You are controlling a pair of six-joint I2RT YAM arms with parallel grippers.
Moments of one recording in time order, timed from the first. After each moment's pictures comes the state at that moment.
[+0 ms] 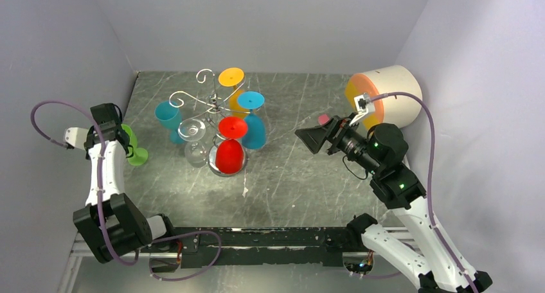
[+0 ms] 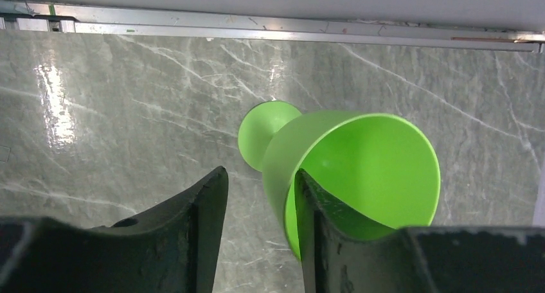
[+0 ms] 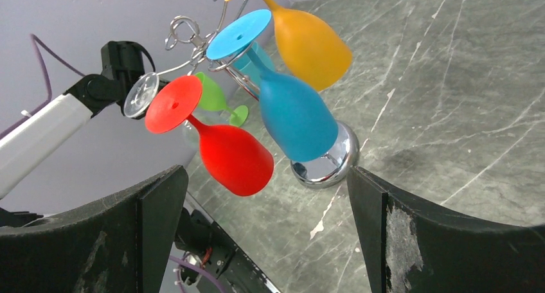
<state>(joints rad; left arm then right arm) 0.42 1.22 0.96 -0.69 -0.52 -1.10 0.52 0.70 0.96 -0.32 -0.24 0.60</state>
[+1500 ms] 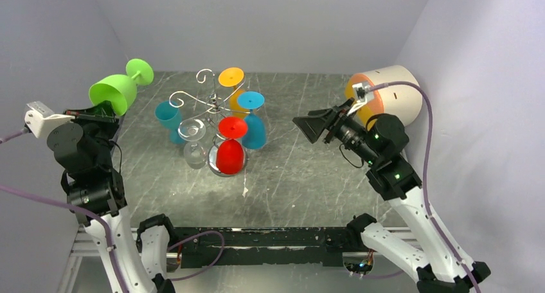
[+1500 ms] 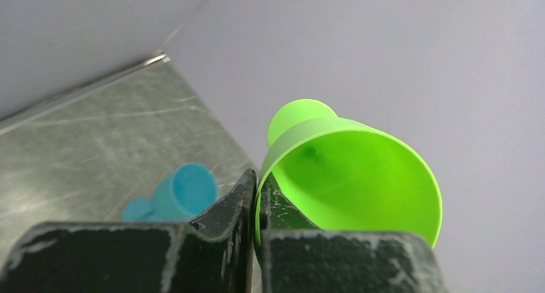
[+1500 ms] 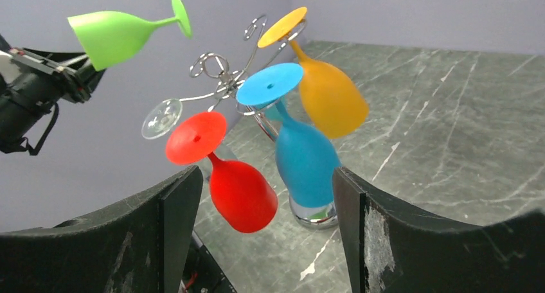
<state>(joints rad) 0.40 0.67 1.14 -0.53 -0.06 -0.86 0.52 0.76 0.99 -0.16 -0.26 0.52</state>
